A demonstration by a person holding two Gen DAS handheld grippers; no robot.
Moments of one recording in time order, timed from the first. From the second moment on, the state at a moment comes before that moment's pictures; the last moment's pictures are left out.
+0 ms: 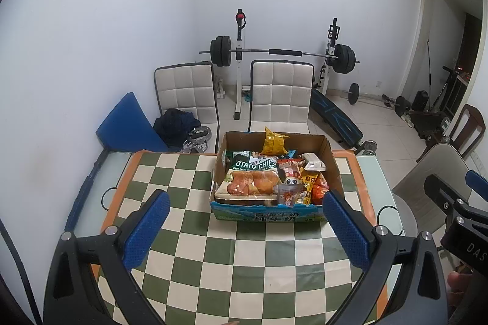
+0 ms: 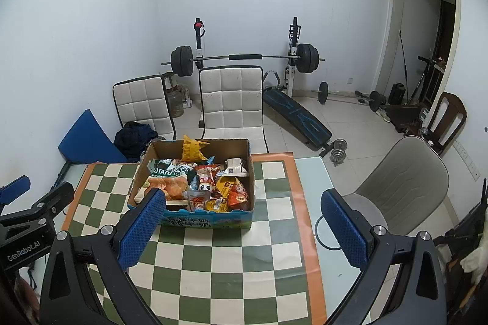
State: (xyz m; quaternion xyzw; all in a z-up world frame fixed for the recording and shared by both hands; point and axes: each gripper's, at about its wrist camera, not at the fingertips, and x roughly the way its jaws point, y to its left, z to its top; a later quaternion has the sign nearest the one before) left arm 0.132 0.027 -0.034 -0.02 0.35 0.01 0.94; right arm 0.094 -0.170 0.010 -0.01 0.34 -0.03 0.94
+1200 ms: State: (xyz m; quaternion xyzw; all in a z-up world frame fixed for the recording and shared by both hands) left arm 0.130 0.024 -0.029 -0.02 0.35 0.01 0.94; right arm 0.090 -0.171 0.014 0.00 0.34 -0.03 0.94
